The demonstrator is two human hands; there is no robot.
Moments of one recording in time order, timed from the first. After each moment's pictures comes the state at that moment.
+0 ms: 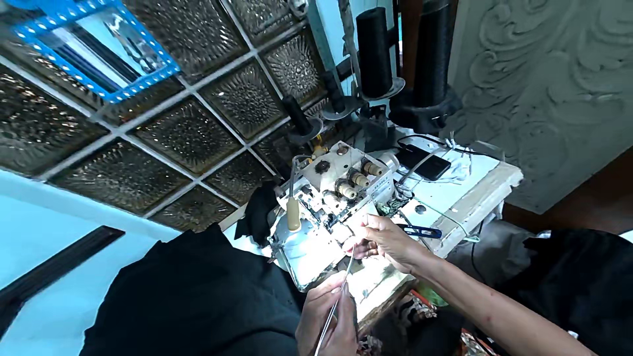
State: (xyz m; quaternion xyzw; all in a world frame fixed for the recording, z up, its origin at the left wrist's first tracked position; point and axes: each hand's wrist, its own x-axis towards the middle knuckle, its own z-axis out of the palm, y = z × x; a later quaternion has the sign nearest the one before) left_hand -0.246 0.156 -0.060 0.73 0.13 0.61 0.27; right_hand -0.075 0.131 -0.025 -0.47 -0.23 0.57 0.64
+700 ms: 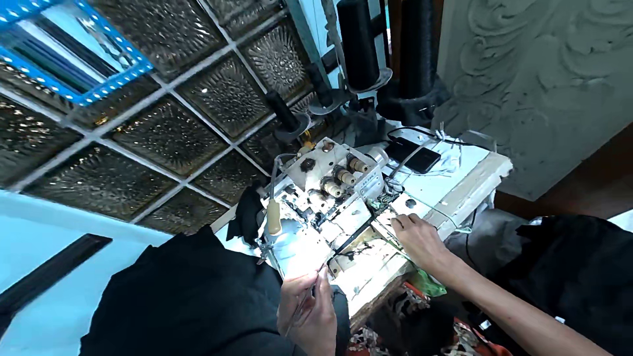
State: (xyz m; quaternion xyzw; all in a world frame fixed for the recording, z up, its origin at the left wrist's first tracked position) left_hand -0.236 0.171 -0.054 0.71 0.18 0.62 0.29; right_hand -0.041 0.088 -0.097 -0.83 -0.53 0.03 0.18
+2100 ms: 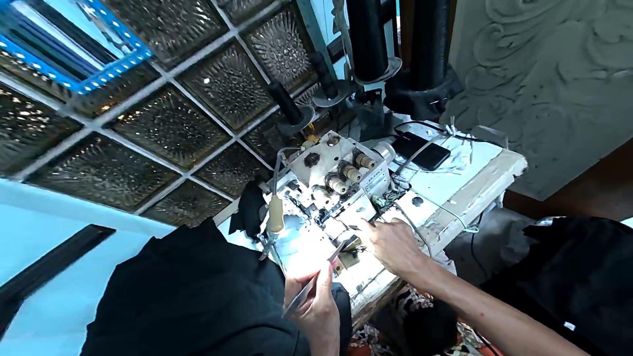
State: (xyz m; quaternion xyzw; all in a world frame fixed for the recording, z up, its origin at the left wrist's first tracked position) left_hand -0.225 0.171 -0.056 0.64 0.21 0.62 0.40; right_hand -0.076 0.121 -0.061 -0.79 -0.57 0.04 0.24
